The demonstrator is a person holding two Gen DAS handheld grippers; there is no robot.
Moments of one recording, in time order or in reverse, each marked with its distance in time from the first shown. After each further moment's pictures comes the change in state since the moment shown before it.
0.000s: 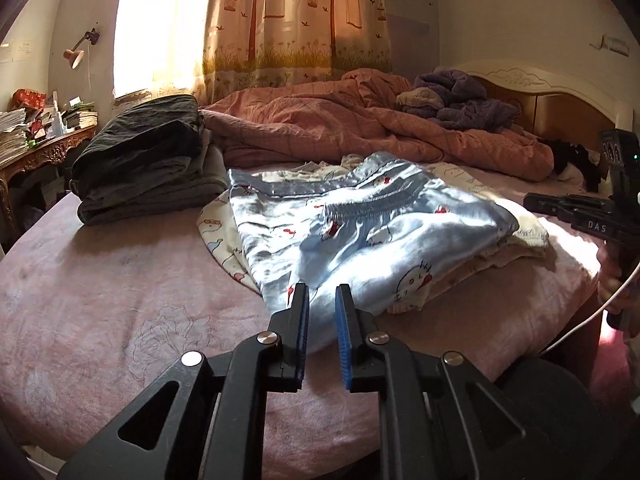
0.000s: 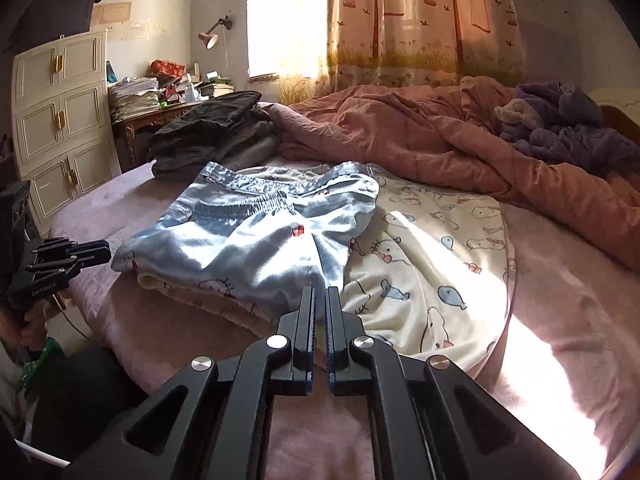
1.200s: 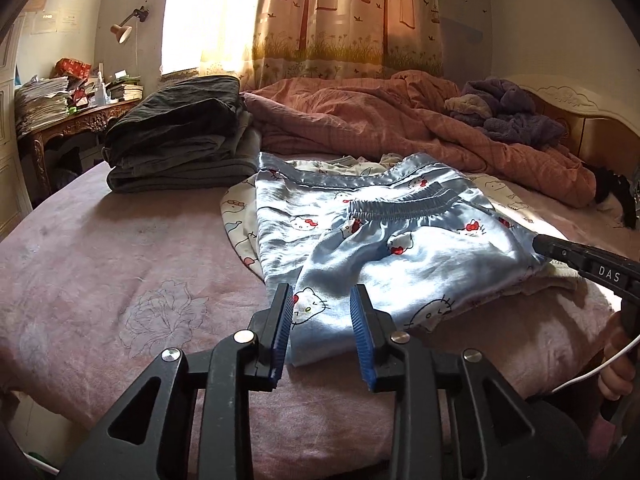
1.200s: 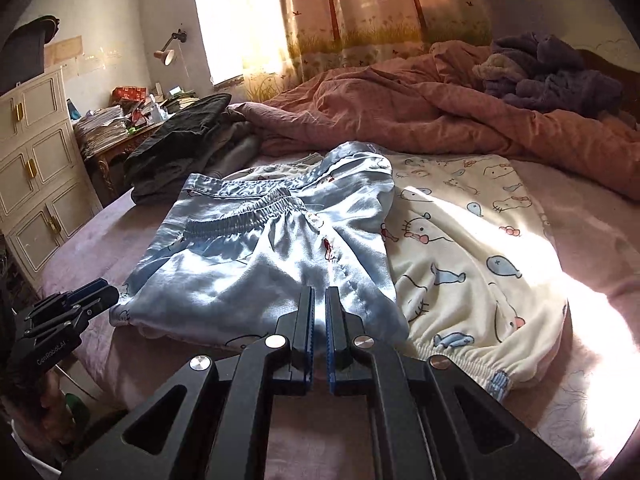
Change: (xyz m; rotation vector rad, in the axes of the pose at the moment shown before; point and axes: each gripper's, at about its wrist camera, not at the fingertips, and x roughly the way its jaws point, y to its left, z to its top) left arm 0.013 -0.016 -0.009 -0.108 0.028 0.163; right arm 0.037 0.025 -0.003 0.200 0.037 -0.038
